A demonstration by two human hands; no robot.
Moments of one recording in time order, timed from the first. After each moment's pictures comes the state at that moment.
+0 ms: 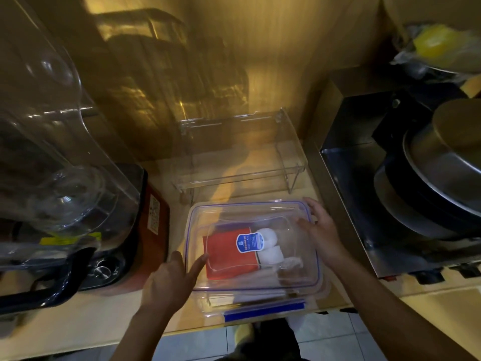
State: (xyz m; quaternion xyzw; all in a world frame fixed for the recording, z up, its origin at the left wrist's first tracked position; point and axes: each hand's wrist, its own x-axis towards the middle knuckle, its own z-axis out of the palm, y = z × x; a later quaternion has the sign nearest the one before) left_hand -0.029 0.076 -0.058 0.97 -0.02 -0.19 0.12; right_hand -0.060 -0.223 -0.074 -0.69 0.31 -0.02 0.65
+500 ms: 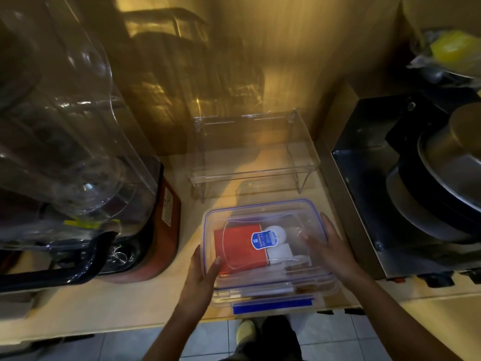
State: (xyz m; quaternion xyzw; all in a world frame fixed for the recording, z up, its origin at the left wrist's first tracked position) left_hand -0.066 0.058 -0.072 0.78 0.07 -0.20 0.59; right_hand -0.090 -0.220 -0.086 -0.75 0.28 0.09 0.59
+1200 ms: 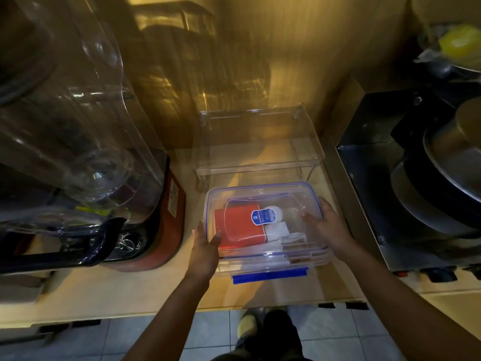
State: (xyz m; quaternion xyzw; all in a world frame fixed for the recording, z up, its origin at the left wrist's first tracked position) left_hand -0.033 0.044 -0.075 0.76 0.14 -0.19 0.61; right_hand -0.057 -0.220 -0.085 -0.77 0.28 0.05 0.57
